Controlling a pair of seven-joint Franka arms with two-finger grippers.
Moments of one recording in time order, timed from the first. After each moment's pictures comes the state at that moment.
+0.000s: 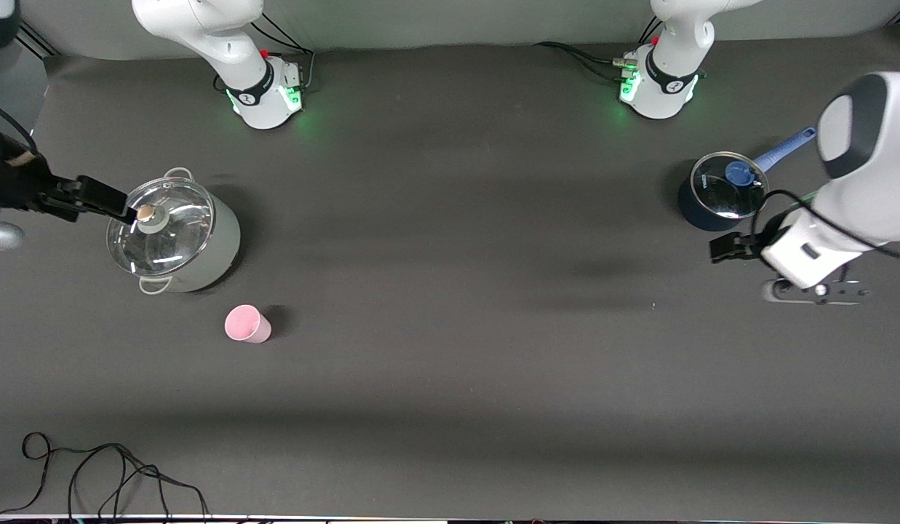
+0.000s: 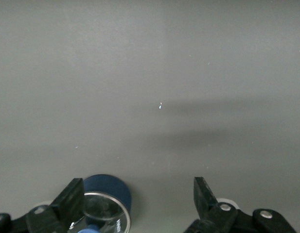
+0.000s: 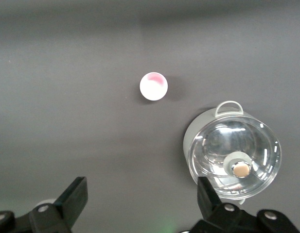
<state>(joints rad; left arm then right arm) 0.24 0.16 -0.34 -1.67 0.03 1.70 -0.05 0.17 0.09 -0.15 -1.41 0.08 1.44 0.16</state>
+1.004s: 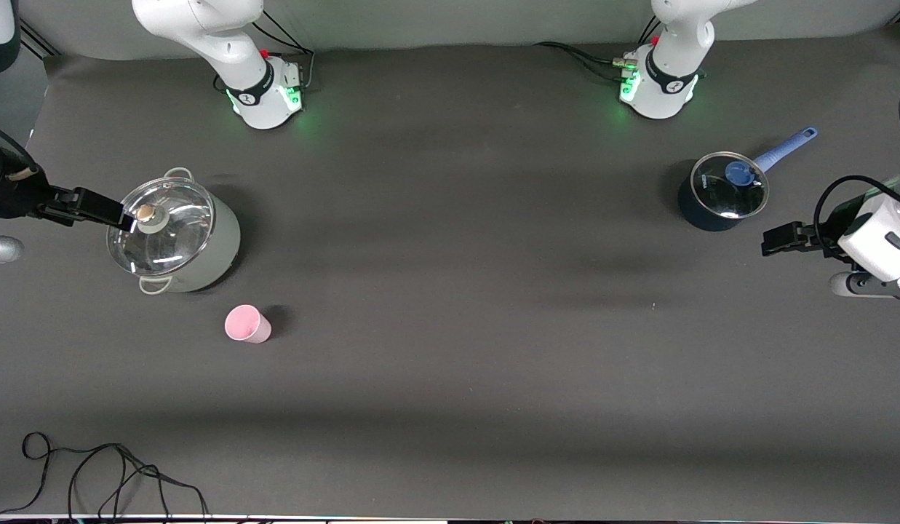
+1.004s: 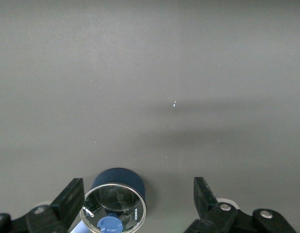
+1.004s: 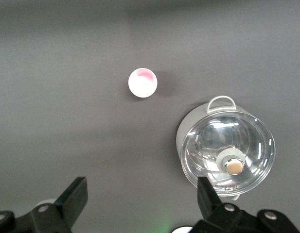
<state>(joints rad) 0.31 0.17 -0.34 -1.57 0.03 1.63 0.00 0.13 0.11 -0.14 -1.42 0.07 1.44 0.16</state>
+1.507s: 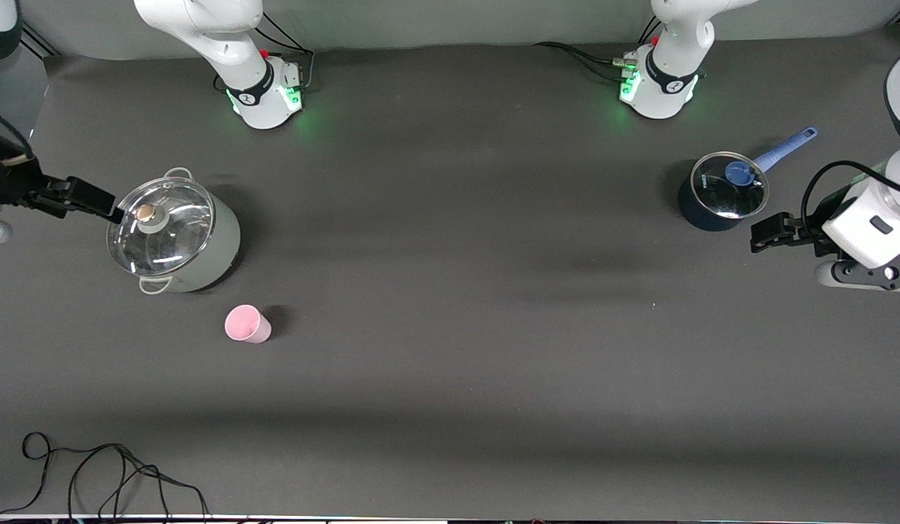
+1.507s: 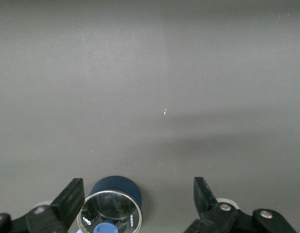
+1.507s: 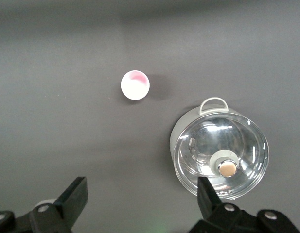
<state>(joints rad) 0.28 0.12 -0.36 -1.60 0.03 1.67 0.00 -0.05 -0.01 0.05 -1.58 0.04 1.54 0.15</state>
